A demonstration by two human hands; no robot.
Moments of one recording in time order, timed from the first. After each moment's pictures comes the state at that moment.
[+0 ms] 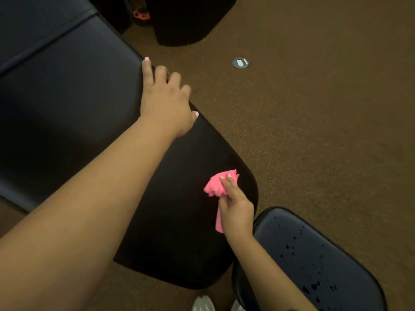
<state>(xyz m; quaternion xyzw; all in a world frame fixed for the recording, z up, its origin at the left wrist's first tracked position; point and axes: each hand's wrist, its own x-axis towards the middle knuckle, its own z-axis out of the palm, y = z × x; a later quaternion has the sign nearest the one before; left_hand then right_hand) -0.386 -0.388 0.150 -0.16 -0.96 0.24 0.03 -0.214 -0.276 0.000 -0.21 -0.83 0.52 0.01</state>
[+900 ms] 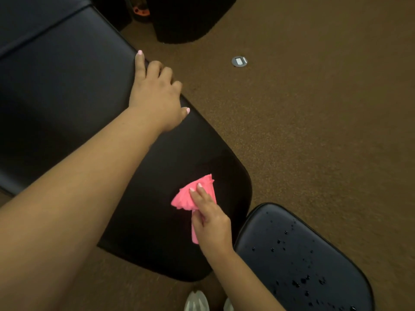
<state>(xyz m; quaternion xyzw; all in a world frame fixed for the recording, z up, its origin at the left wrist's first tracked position) -0.385 -0.392 0.150 -0.17 -0.96 0.23 0.04 -0.175 -0.298 0.001 -0.05 -0.87 0.48 0.01</state>
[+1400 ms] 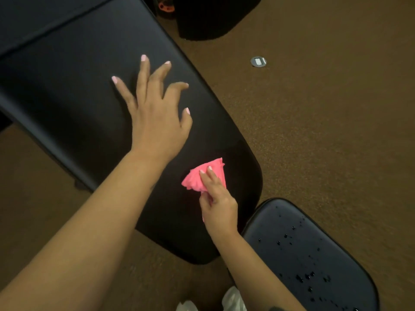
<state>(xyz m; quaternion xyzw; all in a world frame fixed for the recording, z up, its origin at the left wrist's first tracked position) -0.292 -0.423 0.137 -0.08 -0.97 -0.08 0.22 -0.179 -0.307 0.006 -0.04 -0.87 0.50 0.02</state>
